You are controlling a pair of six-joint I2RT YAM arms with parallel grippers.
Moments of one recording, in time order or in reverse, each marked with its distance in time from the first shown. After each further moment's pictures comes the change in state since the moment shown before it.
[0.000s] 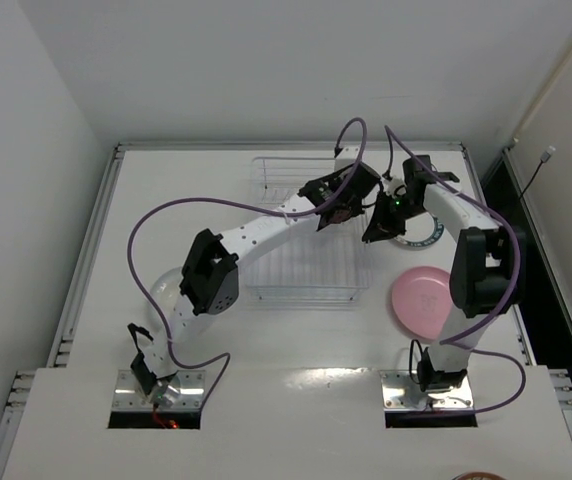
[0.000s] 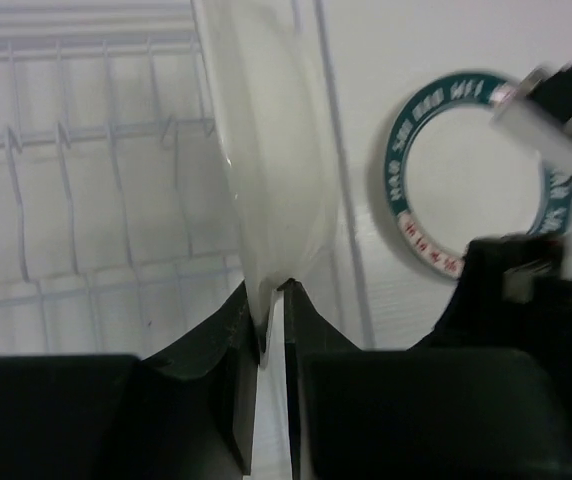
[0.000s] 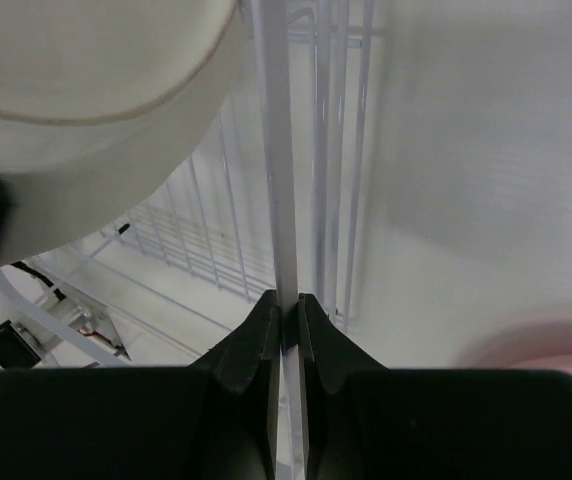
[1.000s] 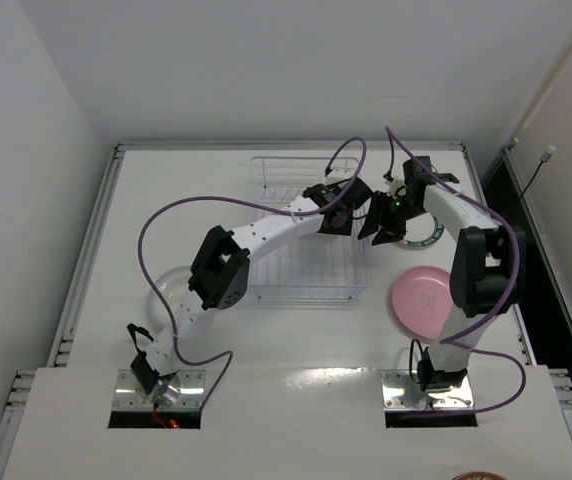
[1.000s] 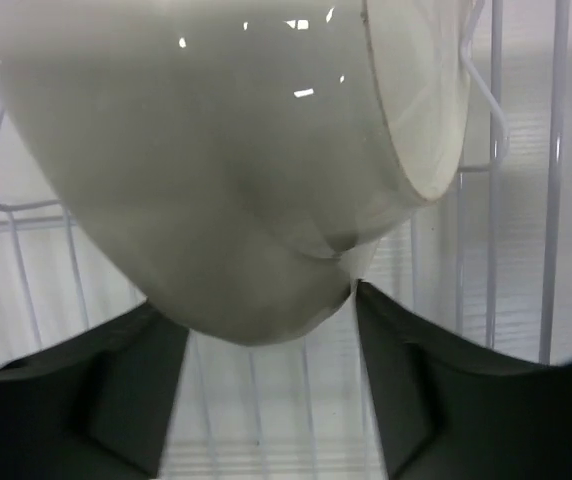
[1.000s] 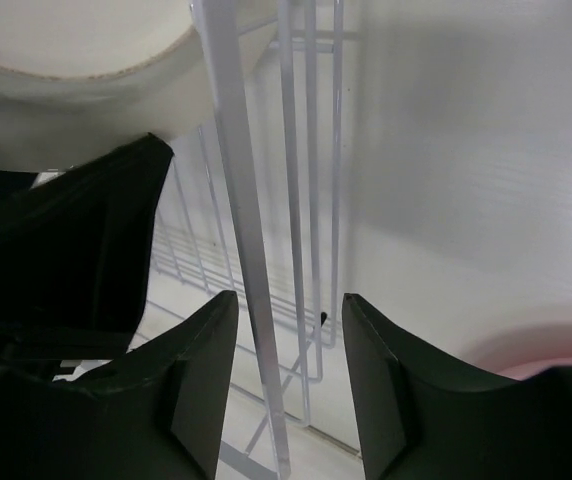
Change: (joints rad) left arm 0.018 0.093 0.007 -0.289 -0.012 -0.017; right arm 0.003 0.000 -0.014 0.021 0.016 0.011
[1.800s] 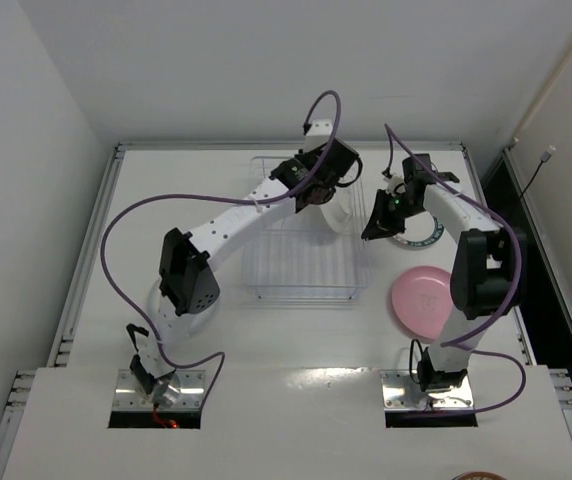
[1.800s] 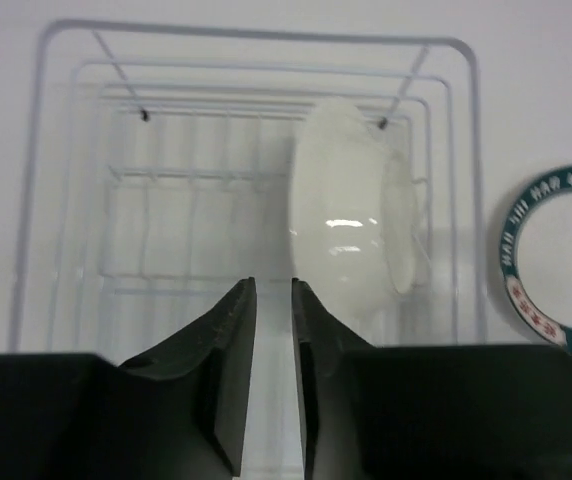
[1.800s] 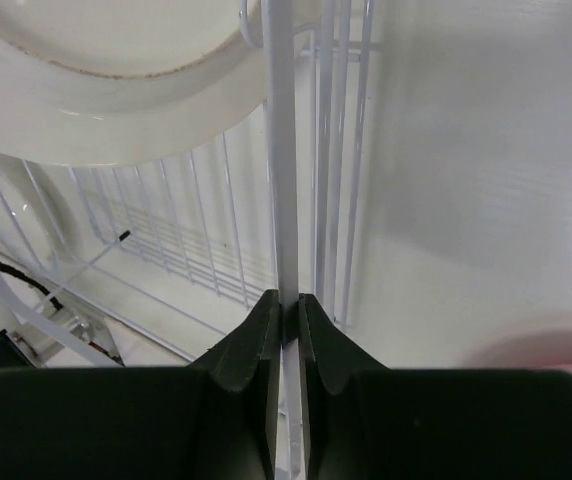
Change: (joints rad) left arm 0.025 -0.231 -0.018 0.097 -0.160 0.048; right arm 0.000 -0.014 0.007 0.007 -0.016 0.003
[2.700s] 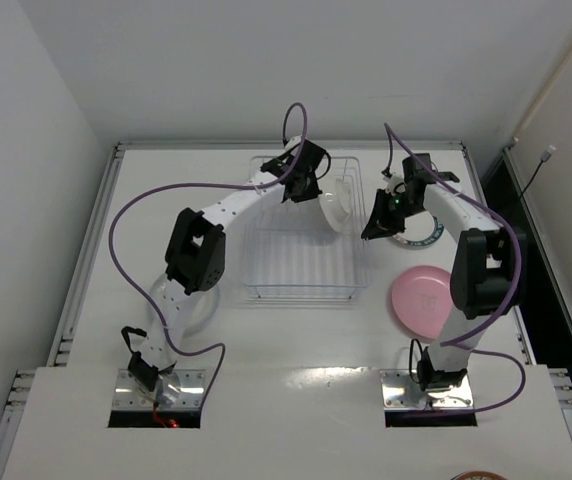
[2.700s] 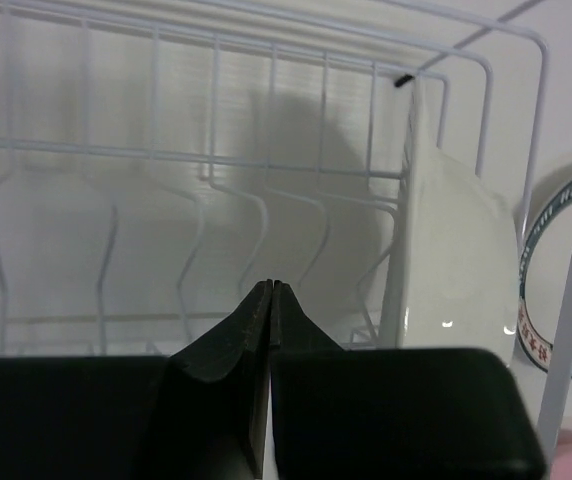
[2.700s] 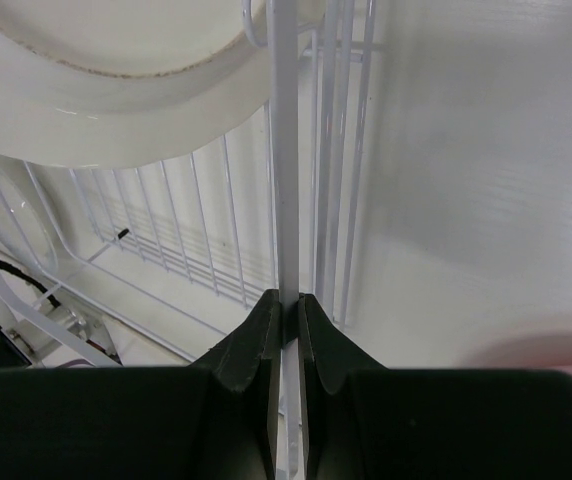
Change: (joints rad) left arm 0.210 0.163 -0.080 0.166 0.387 -0.131; right arm 0.003 -0.004 0.000 0.003 0.001 -0.014
